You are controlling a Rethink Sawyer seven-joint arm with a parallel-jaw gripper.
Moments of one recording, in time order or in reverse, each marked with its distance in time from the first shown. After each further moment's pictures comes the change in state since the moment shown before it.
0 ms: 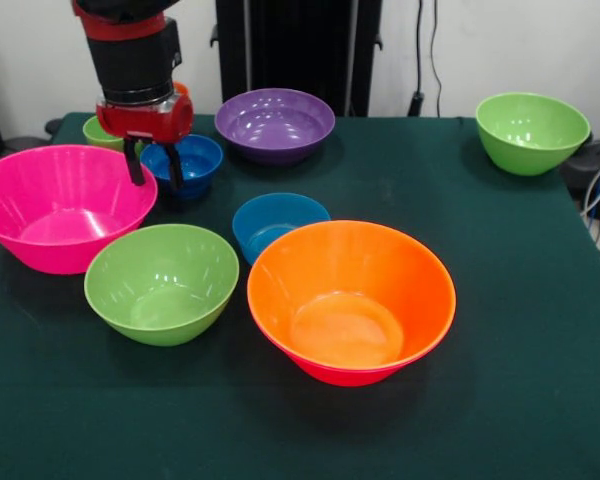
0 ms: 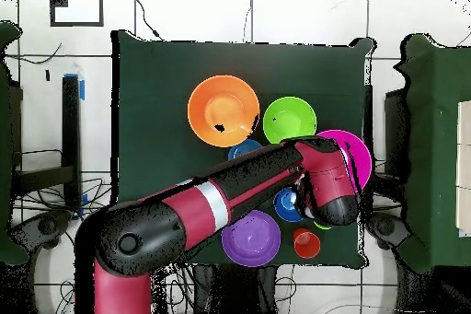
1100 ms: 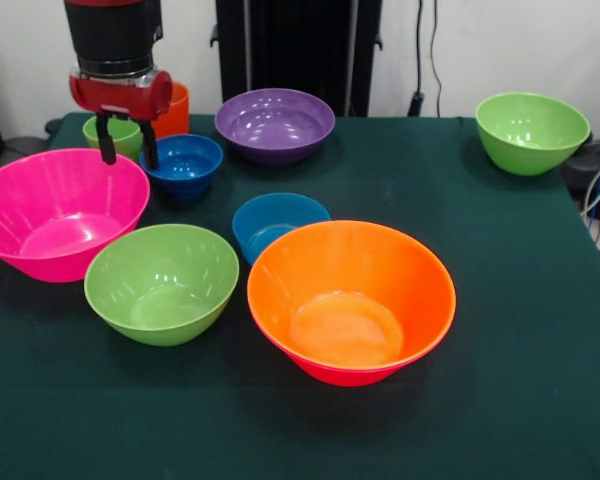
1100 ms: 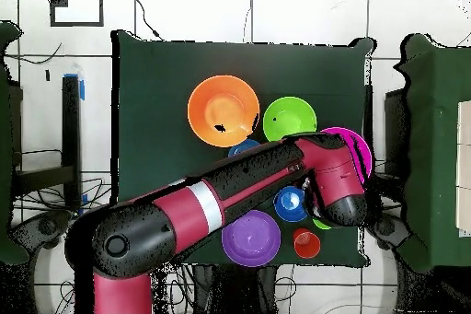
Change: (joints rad) arm -0.001 -0.006 -0.078 0.000 -0.007 0.000 0.000
